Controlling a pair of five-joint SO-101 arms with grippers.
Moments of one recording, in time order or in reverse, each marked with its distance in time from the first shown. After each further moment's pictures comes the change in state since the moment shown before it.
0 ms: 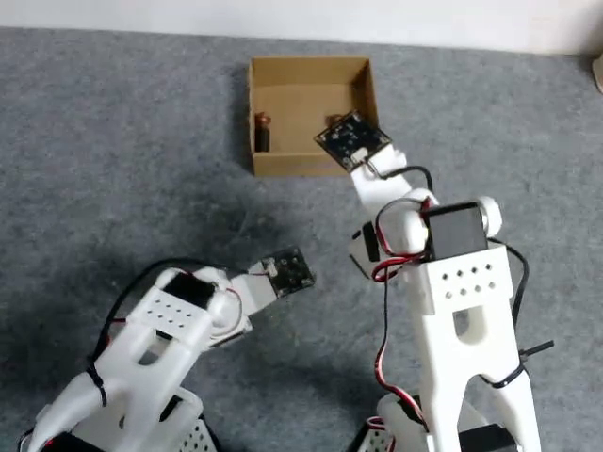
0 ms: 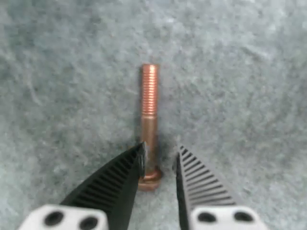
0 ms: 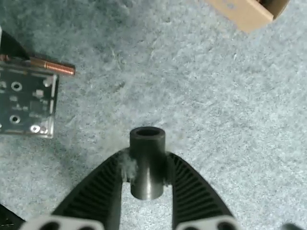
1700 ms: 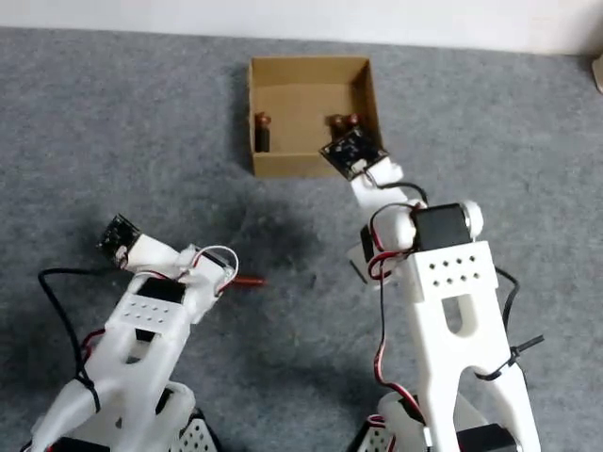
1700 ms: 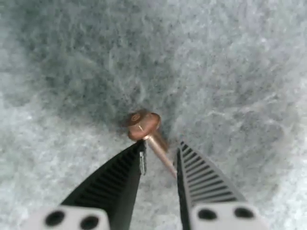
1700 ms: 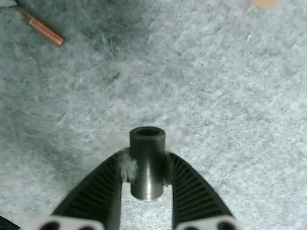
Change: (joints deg) left arm -12.2 0.0 5.9 -21.7 109.1; right arm 1.8 0.0 12.6 -8.6 -1.2
